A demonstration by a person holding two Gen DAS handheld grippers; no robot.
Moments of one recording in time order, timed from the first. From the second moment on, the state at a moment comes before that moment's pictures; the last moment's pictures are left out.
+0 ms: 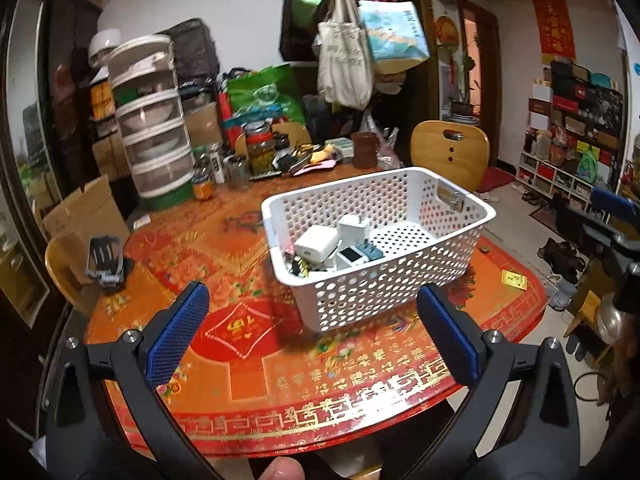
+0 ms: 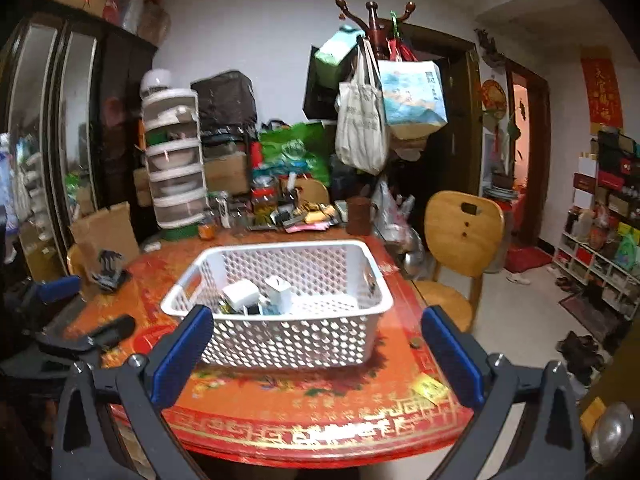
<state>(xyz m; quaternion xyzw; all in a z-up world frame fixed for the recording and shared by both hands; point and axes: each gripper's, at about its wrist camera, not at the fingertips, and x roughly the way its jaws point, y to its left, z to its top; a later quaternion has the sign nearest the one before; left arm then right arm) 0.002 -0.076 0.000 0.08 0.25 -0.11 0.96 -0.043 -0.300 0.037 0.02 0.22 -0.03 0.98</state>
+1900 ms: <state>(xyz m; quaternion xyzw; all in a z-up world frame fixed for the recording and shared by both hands) 0.018 -0.086 -0.002 0.04 0.30 -0.10 0.95 -0.023 -0.306 0.013 0.04 0.30 0.00 0.95</state>
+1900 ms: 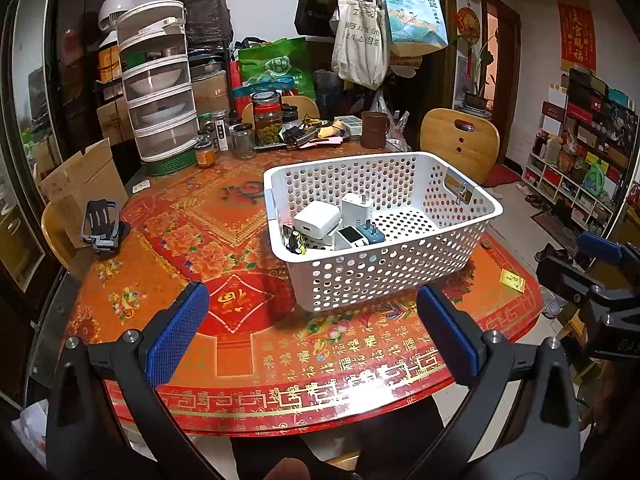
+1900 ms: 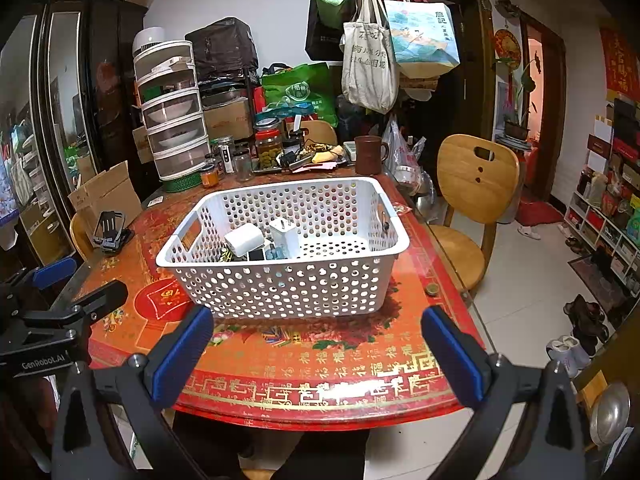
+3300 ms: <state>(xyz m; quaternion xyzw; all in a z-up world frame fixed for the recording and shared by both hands) 0.018 -0.087 -0.002 0.04 0.30 -0.09 0.95 -0.022 -0.306 0.017 0.03 0.30 0.01 0.95</state>
